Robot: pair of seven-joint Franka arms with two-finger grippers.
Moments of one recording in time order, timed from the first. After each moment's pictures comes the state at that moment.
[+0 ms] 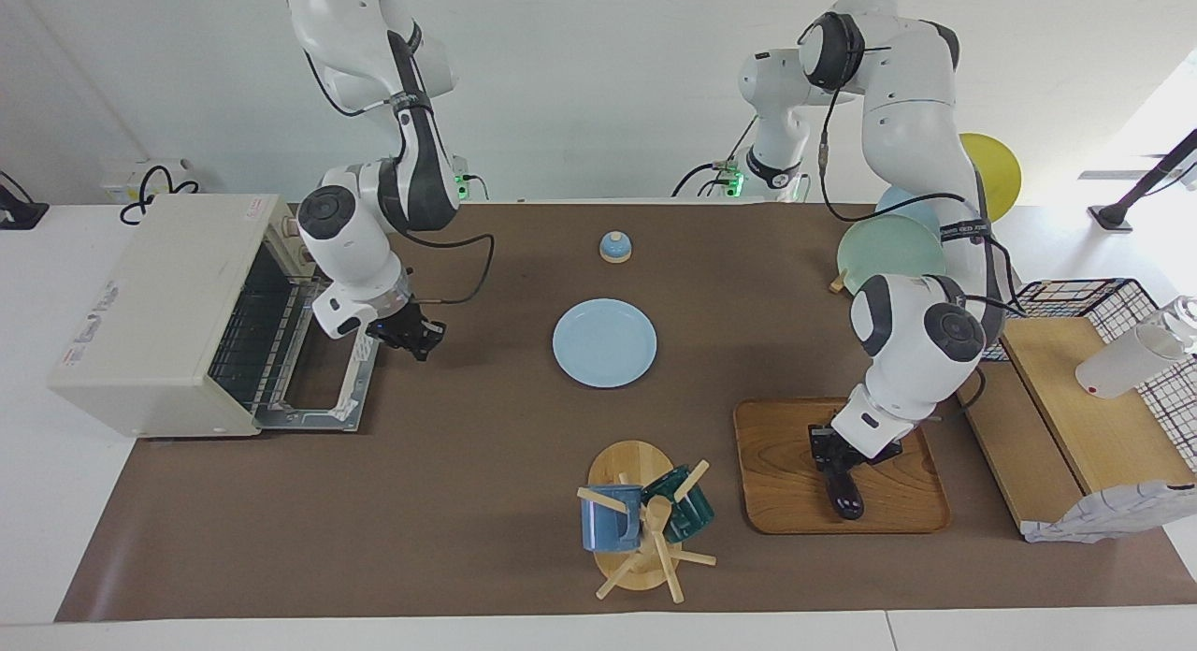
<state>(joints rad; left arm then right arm) -0.06 0.62 -0.11 -1.43 -0.05 2.14 0.05 0.22 0.10 -0.15 -1.89 0.03 1.88 0.21</state>
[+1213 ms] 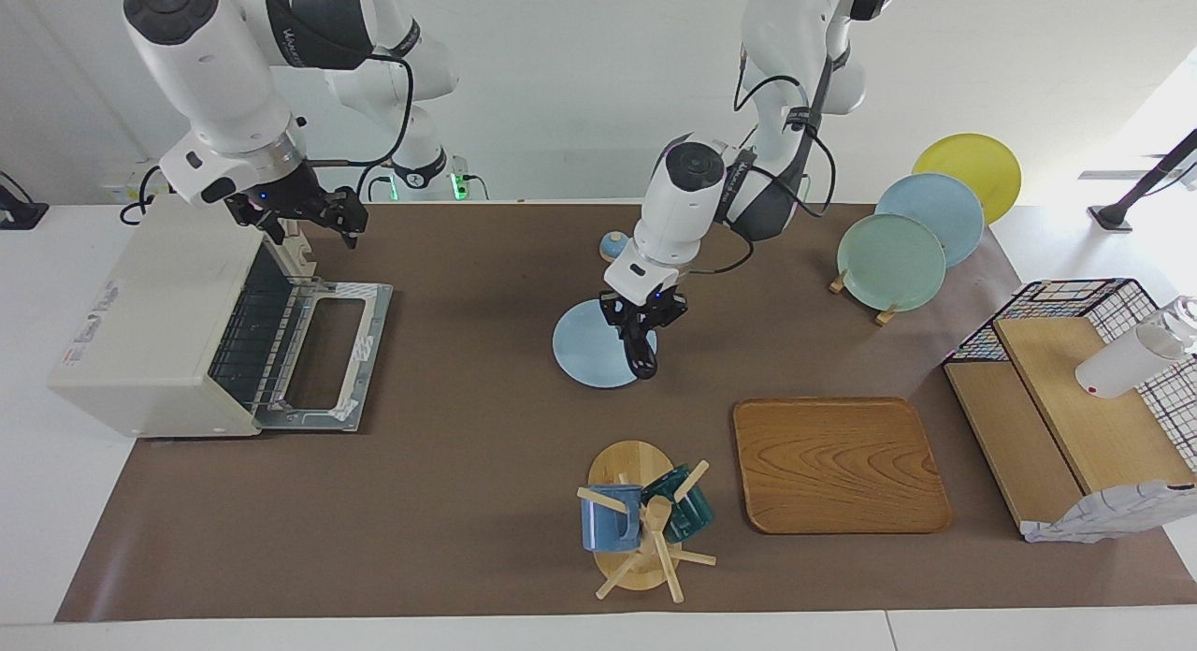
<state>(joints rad) -0.56 0.31 -0.13 -1.83 -0.10 2.25 -0.59 0.20 0.04 -0.15 -1.58 -0.05 1.47 0.08</state>
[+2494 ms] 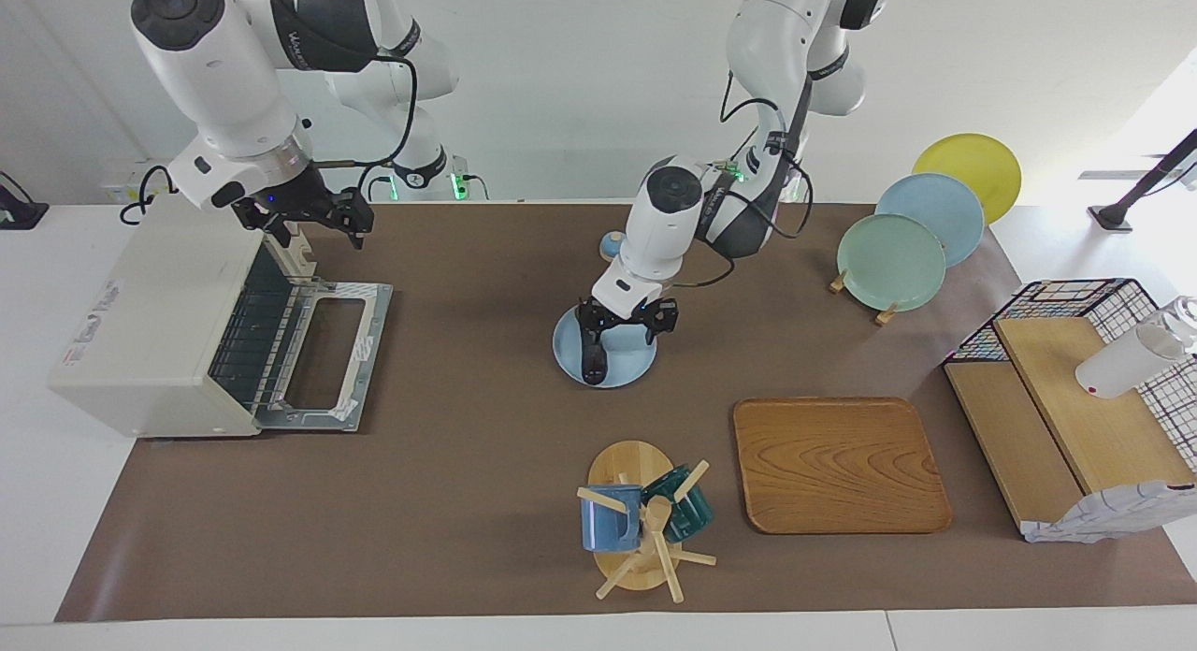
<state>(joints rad) -0.47 0.23 -0.10 -1.82 -0.10 2.13 -0.56 0.22 0.05 -0.14 -1.59 -0.03 1.51 0.07</state>
